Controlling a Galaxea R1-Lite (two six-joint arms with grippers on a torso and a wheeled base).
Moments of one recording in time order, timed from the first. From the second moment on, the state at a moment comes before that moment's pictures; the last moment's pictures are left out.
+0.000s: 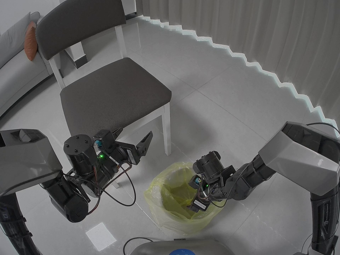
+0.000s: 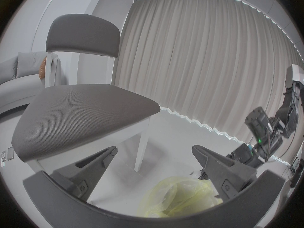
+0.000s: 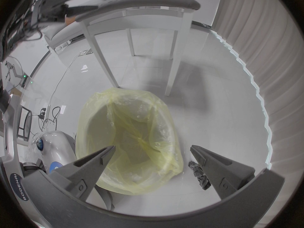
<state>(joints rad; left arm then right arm) -0.47 2.04 -0.54 -1.55 0.04 -0.11 0.65 2.35 -1.16 -0.20 -0.09 -0.37</state>
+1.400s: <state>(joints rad) -0.47 2.03 -0.53 -1.55 0.03 -0.10 0.84 2.36 -1.12 -0.20 -0.11 -0.36</state>
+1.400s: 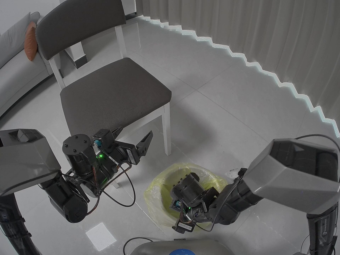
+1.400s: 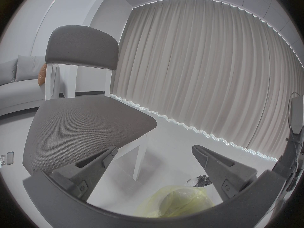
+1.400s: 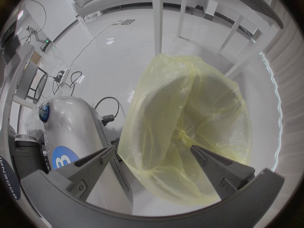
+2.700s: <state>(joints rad) -0.47 2.03 -0.53 -1.55 0.03 -0.10 0.66 2.49 -1.29 -0.25 -0.32 -0.65</state>
